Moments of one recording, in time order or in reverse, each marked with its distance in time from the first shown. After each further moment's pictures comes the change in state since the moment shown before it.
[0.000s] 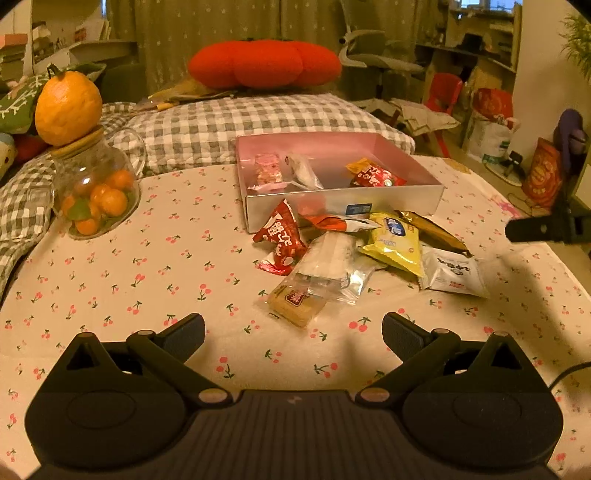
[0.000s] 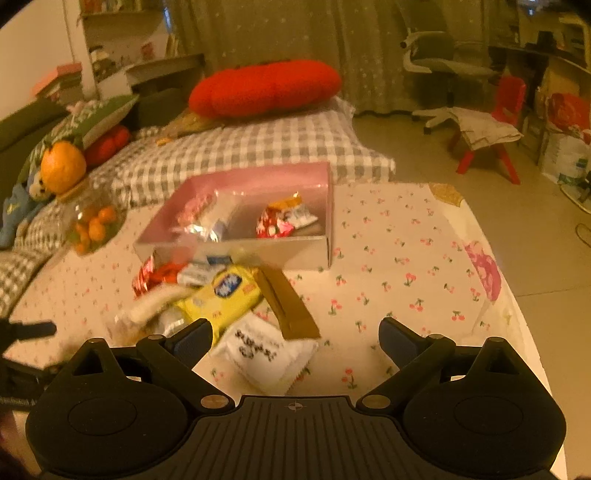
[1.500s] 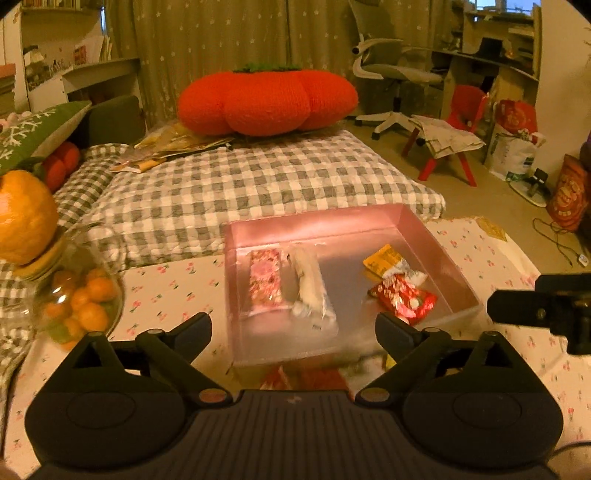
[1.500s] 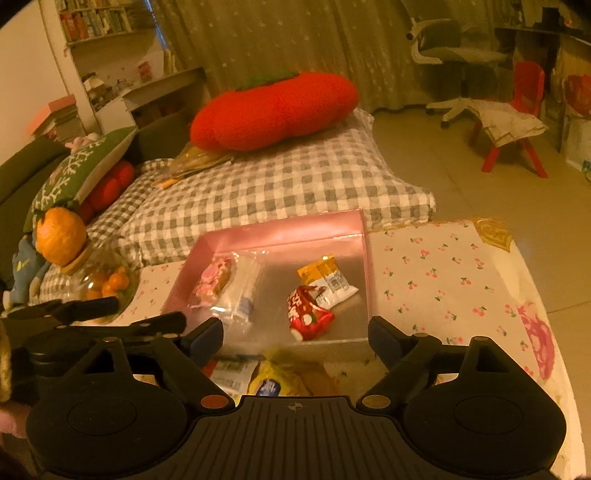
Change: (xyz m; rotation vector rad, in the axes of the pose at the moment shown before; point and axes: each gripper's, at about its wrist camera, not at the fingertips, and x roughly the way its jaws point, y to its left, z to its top) left arm 0.048 -0.011 0.124 0.018 0.009 0.063; right arm 0.040 0.012 0.093 0.088 0.005 0.079
